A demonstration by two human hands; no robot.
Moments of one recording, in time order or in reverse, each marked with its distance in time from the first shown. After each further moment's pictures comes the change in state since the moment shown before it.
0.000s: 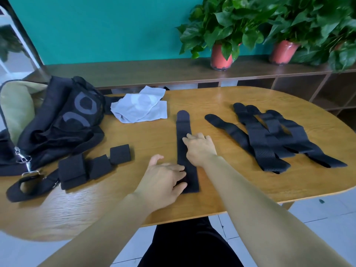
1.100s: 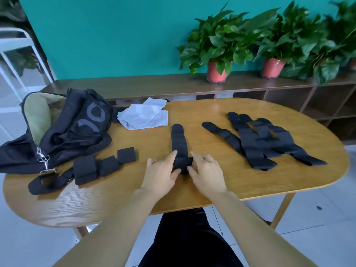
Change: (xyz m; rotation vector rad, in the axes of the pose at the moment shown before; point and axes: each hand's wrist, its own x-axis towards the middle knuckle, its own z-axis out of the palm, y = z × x) left_hand 0.002 0.016 -0.011 -0.120 0.054 -0.369; right_hand -0.100 -0.008 0.019 0.401 0.403 0.034
